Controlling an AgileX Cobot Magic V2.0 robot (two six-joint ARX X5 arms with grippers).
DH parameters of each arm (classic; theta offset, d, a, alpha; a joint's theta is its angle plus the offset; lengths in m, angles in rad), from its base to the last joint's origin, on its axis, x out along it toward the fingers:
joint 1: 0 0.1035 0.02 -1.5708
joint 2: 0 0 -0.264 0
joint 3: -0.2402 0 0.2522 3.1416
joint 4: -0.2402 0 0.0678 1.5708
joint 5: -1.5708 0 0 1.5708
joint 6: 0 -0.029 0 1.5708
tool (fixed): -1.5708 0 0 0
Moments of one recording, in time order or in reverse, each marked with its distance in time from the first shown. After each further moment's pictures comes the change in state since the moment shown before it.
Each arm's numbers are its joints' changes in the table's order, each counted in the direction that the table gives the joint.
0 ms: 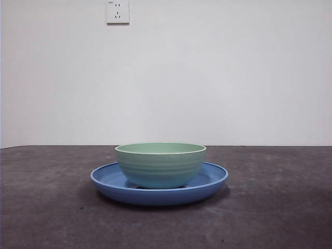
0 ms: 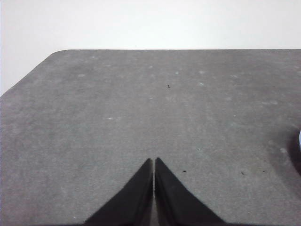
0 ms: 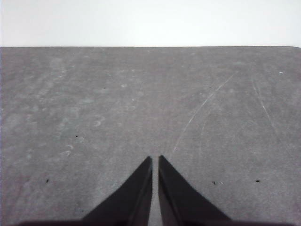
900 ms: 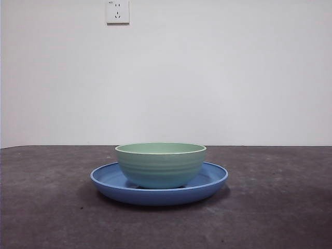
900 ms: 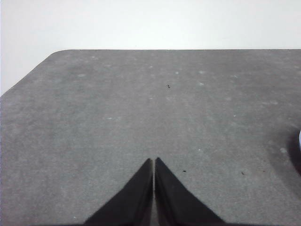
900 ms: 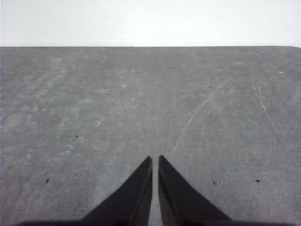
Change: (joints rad) left arm 0.000 0.000 0.000 0.000 0.000 0.000; right arm 0.000 0.000 0.000 0.000 0.000 0.000
